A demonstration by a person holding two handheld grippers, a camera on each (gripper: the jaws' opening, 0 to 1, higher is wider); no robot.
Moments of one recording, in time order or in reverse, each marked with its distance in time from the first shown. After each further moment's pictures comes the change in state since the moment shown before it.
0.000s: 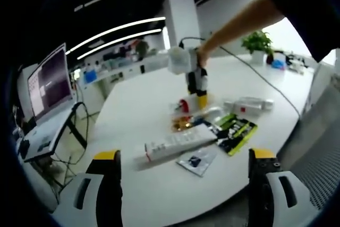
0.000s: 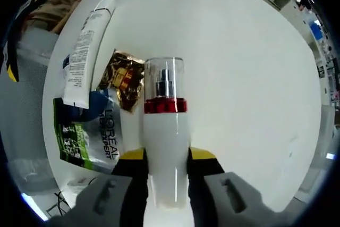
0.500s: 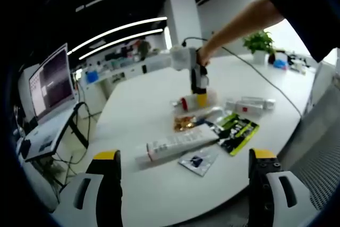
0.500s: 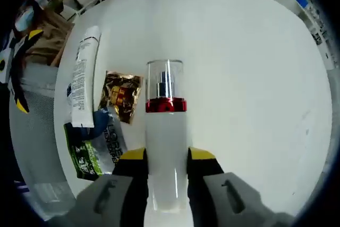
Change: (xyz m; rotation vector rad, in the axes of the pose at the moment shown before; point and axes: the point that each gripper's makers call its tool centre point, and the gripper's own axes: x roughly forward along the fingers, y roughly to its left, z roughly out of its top) left arm 0.000 -0.003 -0.005 -0.008 0.026 -0.011; right arm -0.003 -0.002 0.001 0.249 -0.113 0.115
